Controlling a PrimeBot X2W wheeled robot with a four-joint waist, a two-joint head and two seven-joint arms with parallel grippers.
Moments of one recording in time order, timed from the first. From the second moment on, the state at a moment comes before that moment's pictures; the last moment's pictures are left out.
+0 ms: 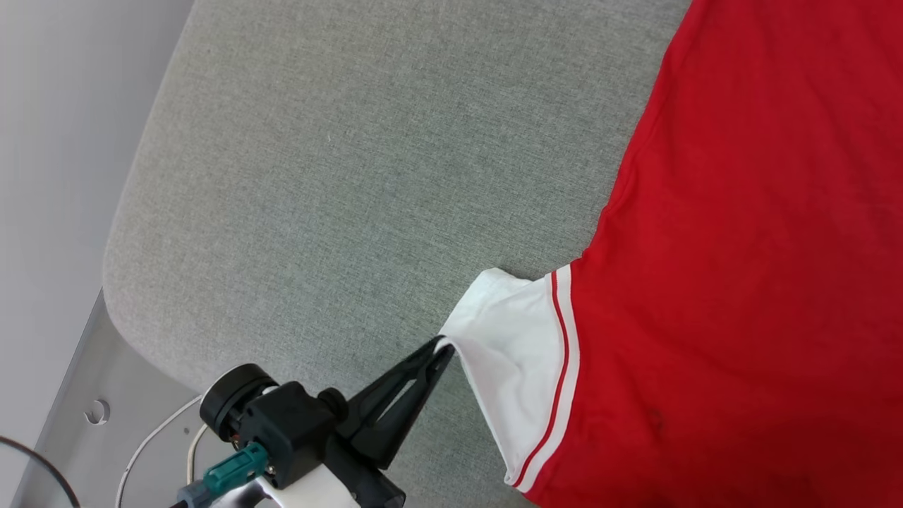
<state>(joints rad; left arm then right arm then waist) -0.25 0.67 -0.77 -0.48 -0.64 0.16 0.00 -0.96 -0.63 -0.23 0.30 0.20 0.13 1.32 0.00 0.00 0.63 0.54</state>
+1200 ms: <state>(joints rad) -0.12 0.81 -0.72 -0.33 -0.70 0.24 0.02 -0.11 -0.45 -0.26 0.00 0.49 0.13 1.20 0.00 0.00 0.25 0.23</state>
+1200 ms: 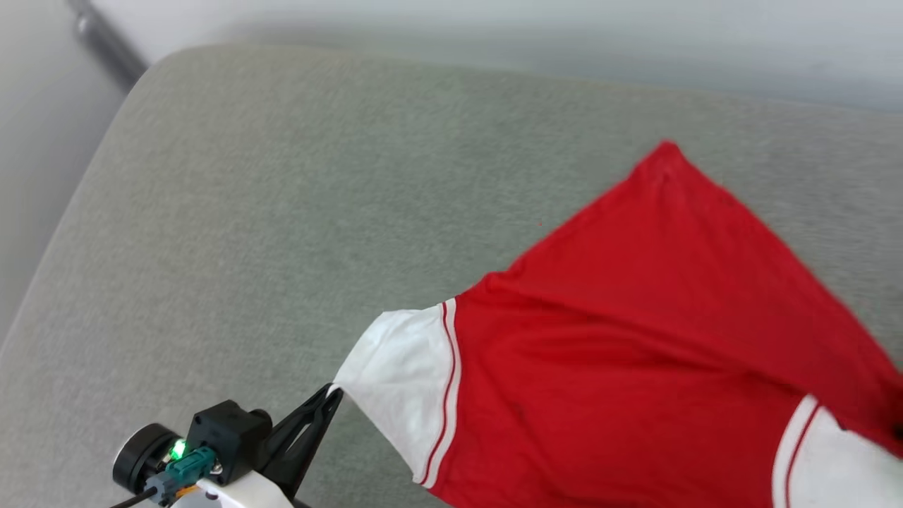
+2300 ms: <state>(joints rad) -0.16 0.80 -0.73 -0.38 -0.66 0.25 0.01 -0.26 -0.46 -0.14 -0.24 0.59 0.13 1.24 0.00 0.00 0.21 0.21</state>
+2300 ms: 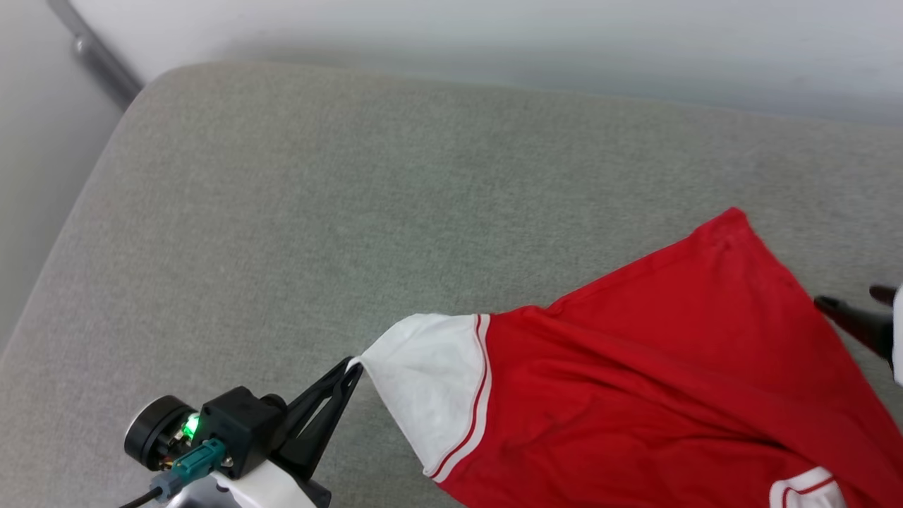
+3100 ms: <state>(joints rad) -0.28 0.65 -0.79 -0.32 -0.61 0.18 -0.03 -0.61 -0.49 -0.03 0.21 0.33 0.13 1.32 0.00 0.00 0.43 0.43</state>
